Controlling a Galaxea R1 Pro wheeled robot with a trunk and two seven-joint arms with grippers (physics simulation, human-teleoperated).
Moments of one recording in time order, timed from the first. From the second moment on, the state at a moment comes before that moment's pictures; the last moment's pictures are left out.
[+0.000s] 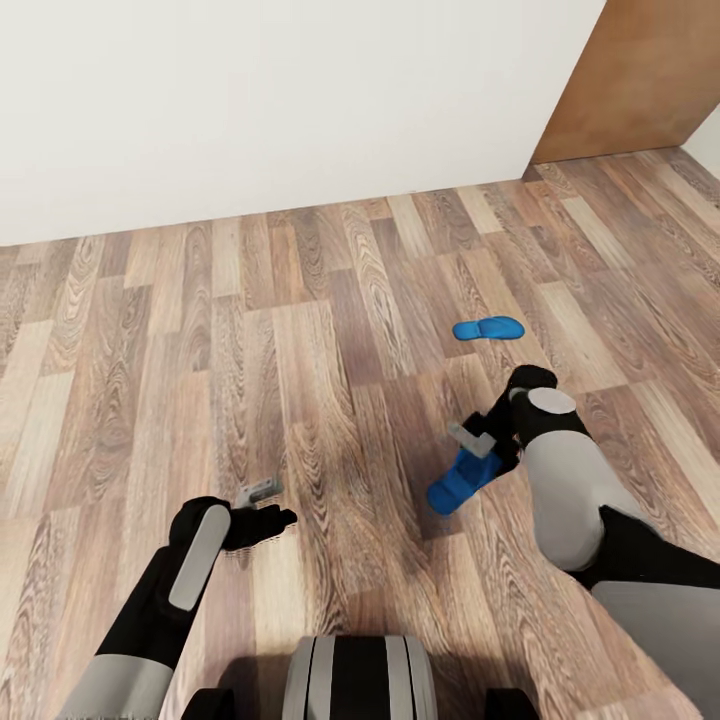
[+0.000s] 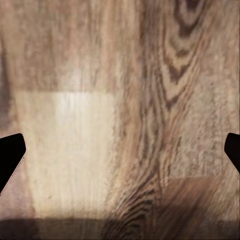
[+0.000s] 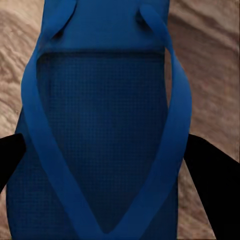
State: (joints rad) left arm -0.53 -0.03 -0.04 -1.27 0.65 1.01 0.40; right arm -1.24 0.07 -0.48 -0.60 2.09 -0.98 1.26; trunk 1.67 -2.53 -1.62
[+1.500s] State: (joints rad) left arm -0.53 -0.11 -0.24 -1.09 0.64 0.71 0.41; right arm -0.79 0.13 -0.94 -1.29 0.83 0.21 0.74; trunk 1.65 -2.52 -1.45
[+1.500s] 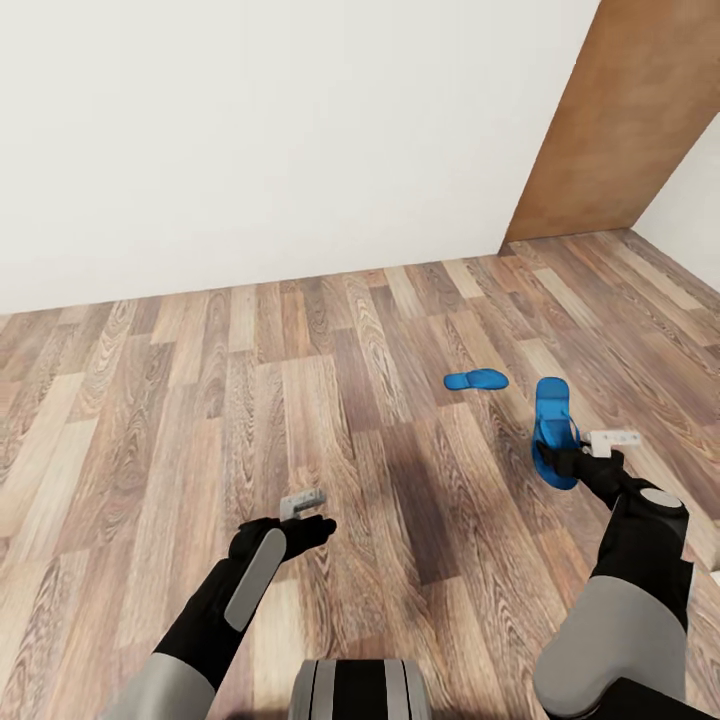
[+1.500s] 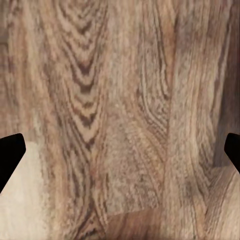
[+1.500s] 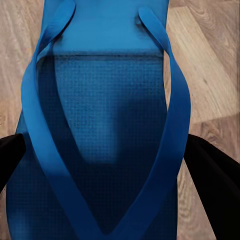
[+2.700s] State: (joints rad) left arm -0.53 -0.10 -0.24 -1.07 0.64 0.70 0.41; right arm -0.69 -0.11 -0.65 -1.03 0.51 0.34 0.73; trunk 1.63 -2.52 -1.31
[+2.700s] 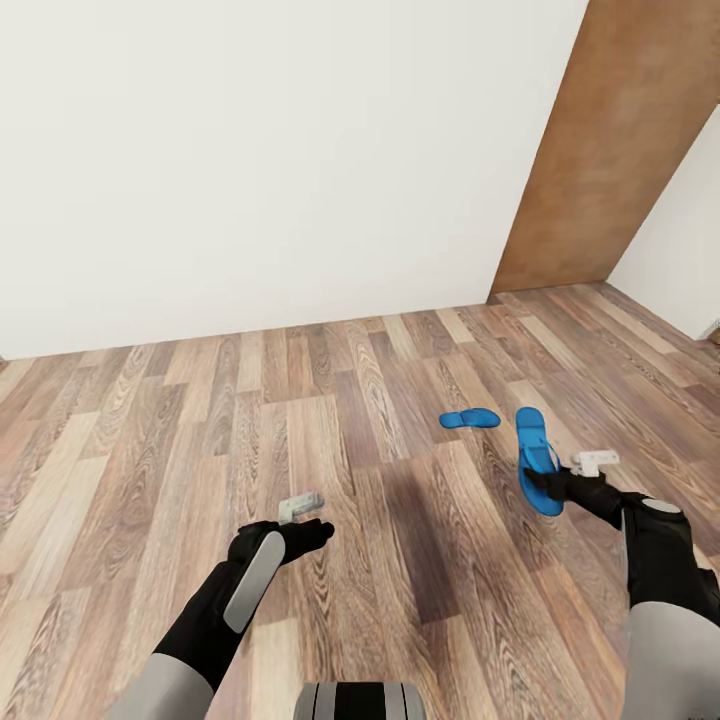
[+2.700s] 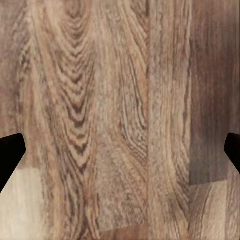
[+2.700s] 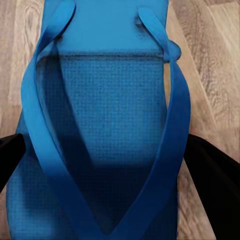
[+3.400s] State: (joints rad) left arm -0.53 -0.10 -0.24 -1.04 0.65 0.68 0.41; right arm -0.68 -0.21 -0.26 -0.99 -0.11 0.27 0.37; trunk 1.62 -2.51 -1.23
